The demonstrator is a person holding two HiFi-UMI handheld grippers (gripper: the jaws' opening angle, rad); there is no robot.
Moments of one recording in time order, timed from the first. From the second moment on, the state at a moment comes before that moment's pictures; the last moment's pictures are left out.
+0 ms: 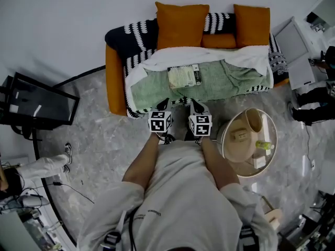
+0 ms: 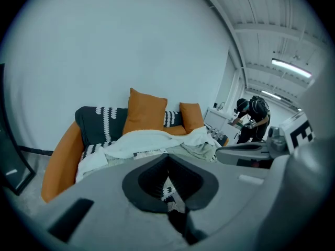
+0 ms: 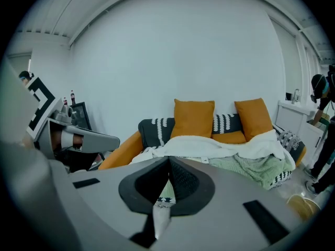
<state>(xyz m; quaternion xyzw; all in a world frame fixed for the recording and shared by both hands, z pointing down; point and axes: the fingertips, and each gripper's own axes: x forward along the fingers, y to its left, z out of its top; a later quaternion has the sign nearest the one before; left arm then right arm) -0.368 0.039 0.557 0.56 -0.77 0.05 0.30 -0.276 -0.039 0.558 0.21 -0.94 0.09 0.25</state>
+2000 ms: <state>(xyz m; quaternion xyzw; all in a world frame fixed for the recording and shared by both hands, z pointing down) -0.364 0.041 0.573 0.55 -0.76 0.07 0.32 -0.258 -0.056 0.571 0.24 -0.92 0.11 0.28</state>
